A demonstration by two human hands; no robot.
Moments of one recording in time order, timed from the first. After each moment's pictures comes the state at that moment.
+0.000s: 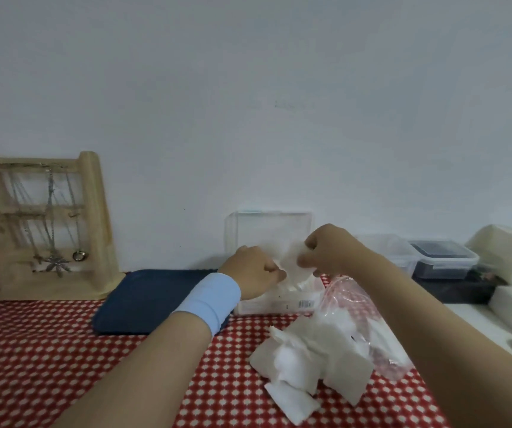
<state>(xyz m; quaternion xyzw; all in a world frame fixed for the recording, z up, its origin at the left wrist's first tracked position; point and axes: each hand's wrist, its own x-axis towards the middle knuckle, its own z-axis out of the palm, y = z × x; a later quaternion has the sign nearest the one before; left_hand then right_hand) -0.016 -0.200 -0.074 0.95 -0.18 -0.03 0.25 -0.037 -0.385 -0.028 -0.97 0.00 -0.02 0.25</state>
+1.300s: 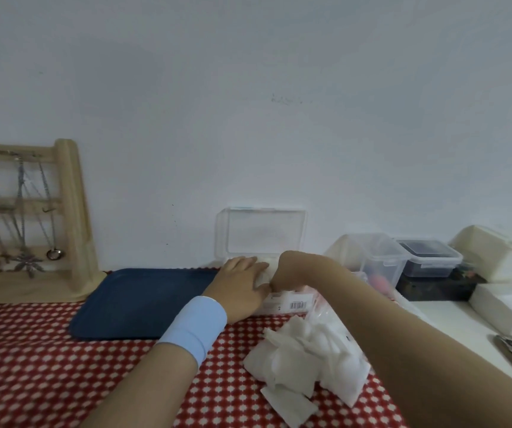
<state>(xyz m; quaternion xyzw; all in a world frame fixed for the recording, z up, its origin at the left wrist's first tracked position) -0.016 -0.187 -0.114 0.95 -0.24 -0.02 0.20 -0.016 -0.329 -0.053 -0.98 0.04 0.17 0.05</state>
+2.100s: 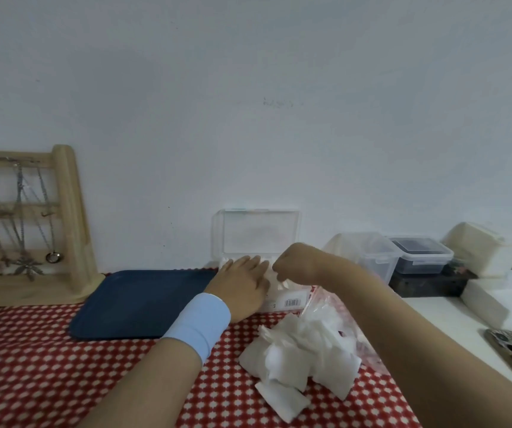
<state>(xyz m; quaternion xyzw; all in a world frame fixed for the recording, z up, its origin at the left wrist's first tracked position) -0.024 -0.198 -0.105 0.96 -0.26 -0.01 0.11 -0.046 -0.352 -0.040 -0.96 0.01 0.09 0.25</state>
